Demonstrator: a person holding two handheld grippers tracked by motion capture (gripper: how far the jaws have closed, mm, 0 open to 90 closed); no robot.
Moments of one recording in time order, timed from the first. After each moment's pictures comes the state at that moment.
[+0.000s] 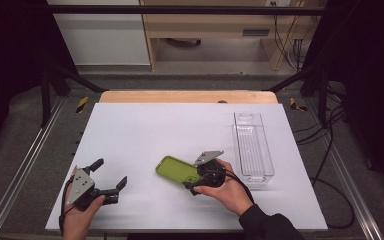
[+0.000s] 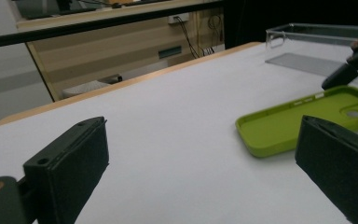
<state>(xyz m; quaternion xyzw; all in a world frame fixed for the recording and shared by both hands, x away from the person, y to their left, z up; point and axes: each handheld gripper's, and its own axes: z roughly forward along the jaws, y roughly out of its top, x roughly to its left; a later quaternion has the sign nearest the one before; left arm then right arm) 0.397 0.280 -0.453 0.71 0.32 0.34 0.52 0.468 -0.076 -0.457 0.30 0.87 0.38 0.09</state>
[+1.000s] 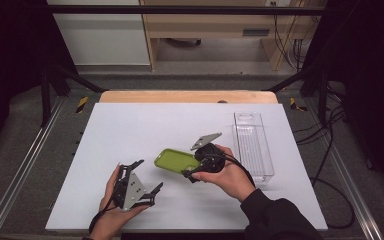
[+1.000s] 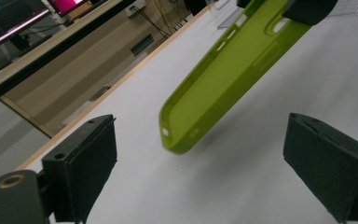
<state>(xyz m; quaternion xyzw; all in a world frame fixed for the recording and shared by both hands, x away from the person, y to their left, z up) 0.406 0.181 -0.461 0.79 0.17 0.40 0.43 0.483 -0.070 -0.401 0.29 0.88 0.36 0.09</state>
